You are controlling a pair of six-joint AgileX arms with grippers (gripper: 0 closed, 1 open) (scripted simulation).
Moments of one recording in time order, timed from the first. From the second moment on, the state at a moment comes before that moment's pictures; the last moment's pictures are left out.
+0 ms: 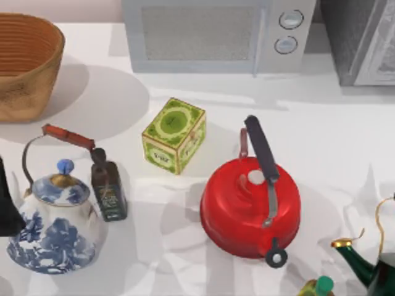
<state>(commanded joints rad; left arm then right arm) 0.00 0.00 0.00 0.00 0.00 0.00 0.01 0.25 0.27 -0.10 0.02 0.00</state>
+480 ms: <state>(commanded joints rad) 0.00 0.00 0.00 0.00 0.00 0.00 0.00 0.00 0.00 0.00 0.00 0.00</state>
